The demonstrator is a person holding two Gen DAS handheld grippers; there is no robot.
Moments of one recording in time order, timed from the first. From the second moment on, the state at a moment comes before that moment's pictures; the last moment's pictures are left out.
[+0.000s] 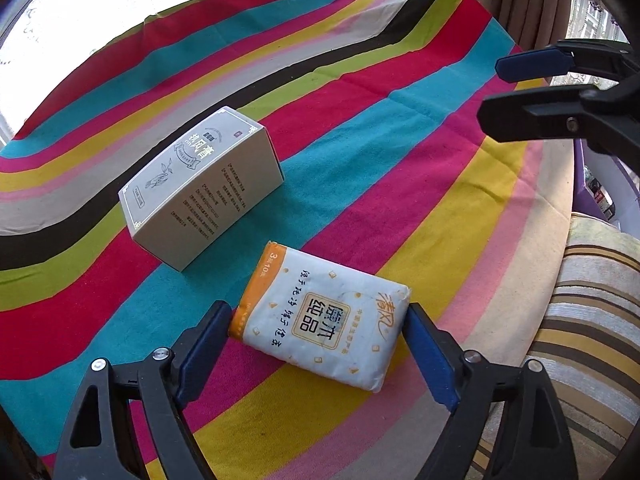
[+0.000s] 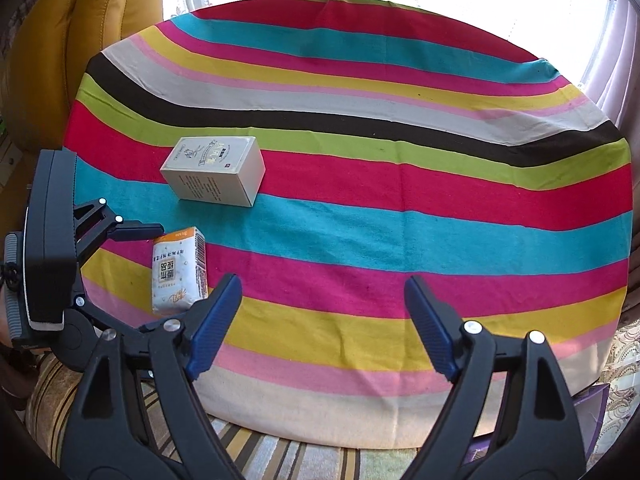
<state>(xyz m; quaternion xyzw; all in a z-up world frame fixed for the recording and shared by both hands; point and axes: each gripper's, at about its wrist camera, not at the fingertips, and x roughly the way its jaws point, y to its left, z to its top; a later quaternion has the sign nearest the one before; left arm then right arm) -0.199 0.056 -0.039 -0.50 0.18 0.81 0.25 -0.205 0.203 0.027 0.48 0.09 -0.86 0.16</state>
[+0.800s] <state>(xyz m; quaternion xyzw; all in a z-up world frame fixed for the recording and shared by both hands) -0.184 -0.088 -0.006 -0.48 -0.09 0.88 -0.01 -0.258 0.087 0.011 0.46 0.07 -0.87 0.14</state>
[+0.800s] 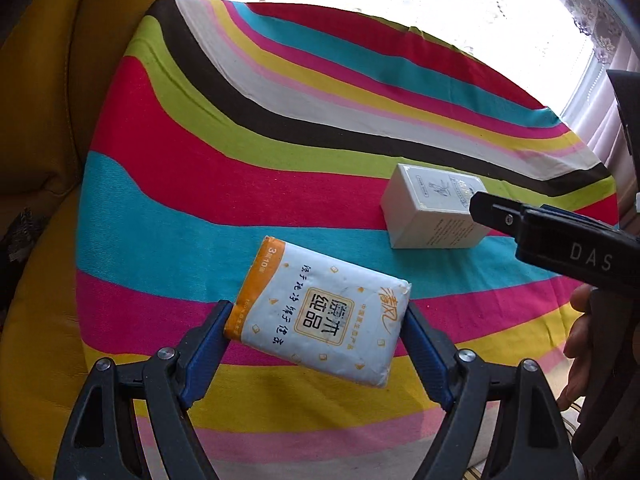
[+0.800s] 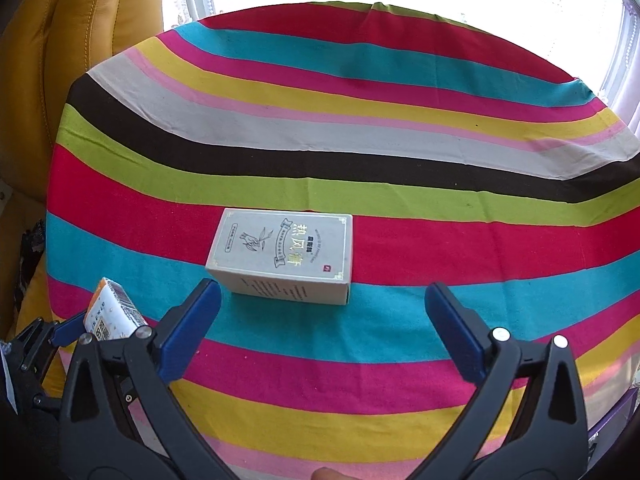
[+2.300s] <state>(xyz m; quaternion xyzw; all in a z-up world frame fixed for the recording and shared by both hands) -0.143 -0.028 0.029 -0.43 -0.11 0.89 0.04 -0.199 0.148 0.036 0.42 0.08 -0.90 0.05</state>
